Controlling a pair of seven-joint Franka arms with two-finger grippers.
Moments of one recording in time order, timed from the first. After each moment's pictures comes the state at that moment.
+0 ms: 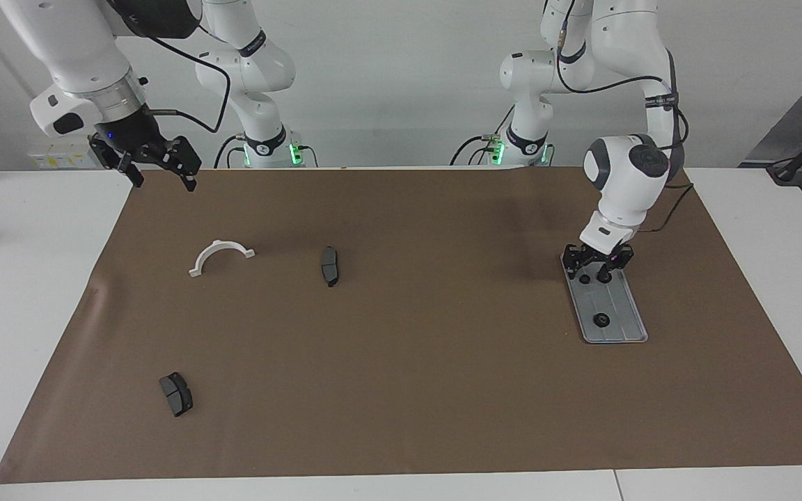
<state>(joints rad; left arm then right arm) -0.08 0.09 0.04 -2.31 0.01 2.50 0.05 0.03 -0.05 -0.06 -1.62 0.00 1.56 0.11</state>
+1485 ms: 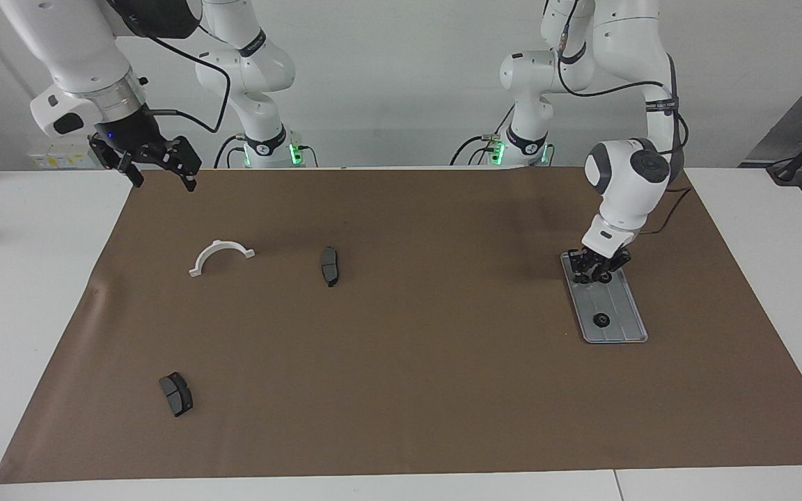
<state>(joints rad) -0.07 0.10 0.04 -2.32 0.01 2.51 0.05 0.03 -0.05 -0.06 -1.62 0.00 1.56 0.11</state>
